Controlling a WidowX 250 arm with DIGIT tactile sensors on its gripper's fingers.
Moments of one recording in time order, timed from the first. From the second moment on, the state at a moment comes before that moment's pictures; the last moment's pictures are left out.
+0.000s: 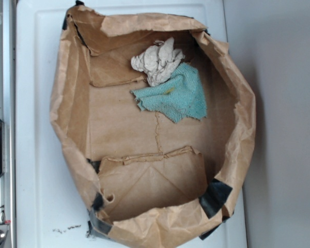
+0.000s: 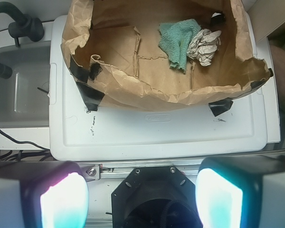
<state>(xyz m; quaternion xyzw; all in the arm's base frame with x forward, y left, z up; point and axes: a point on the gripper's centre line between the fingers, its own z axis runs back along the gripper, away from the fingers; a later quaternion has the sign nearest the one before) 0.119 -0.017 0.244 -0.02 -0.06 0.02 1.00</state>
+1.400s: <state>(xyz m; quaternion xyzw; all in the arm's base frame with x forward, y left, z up) 0.268 -0.005 0.204 0.02 -0.05 0.11 0.99</state>
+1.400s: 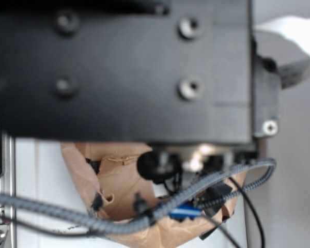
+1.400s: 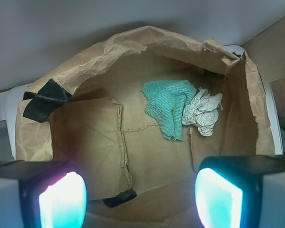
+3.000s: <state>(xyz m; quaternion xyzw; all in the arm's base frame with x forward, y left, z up) 0.280 0.060 0.096 -0.02 -0.15 0.49 0.86</state>
